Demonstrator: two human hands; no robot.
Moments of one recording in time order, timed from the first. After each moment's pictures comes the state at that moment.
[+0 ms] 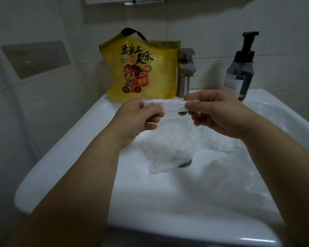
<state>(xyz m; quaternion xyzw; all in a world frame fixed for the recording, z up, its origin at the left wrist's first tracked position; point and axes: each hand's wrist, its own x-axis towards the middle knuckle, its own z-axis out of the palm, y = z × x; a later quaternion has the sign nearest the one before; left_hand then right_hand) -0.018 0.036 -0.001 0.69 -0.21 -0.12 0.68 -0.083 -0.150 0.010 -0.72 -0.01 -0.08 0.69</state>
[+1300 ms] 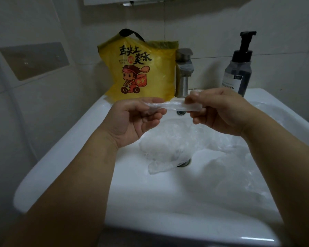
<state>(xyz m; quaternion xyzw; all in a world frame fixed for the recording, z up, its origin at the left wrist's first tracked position) -0.024 0.044 0.010 0.52 -0.20 -0.28 0.79 -0.097 -0.148 0.021 -0.66 -0.07 -0.02 0.74</state>
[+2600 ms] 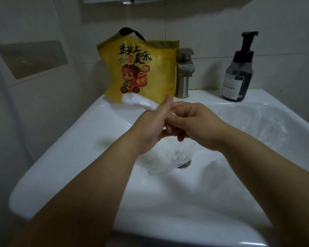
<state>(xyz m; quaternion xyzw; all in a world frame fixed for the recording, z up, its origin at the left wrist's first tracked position) -0.024 0.004 -0.015 0.63 -0.27 -0.23 0.69 -0.081 -0.113 -0.005 -0.78 -0.07 -0.08 0.61</state>
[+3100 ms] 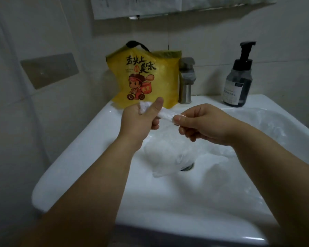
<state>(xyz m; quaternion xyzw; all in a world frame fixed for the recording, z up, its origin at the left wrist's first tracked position) -0.018 0.024 -0.006 0.69 -0.18 0.06 0.69 -0.087 -0.131 0.014 -0.79 -0.01 0.00 0.61</state>
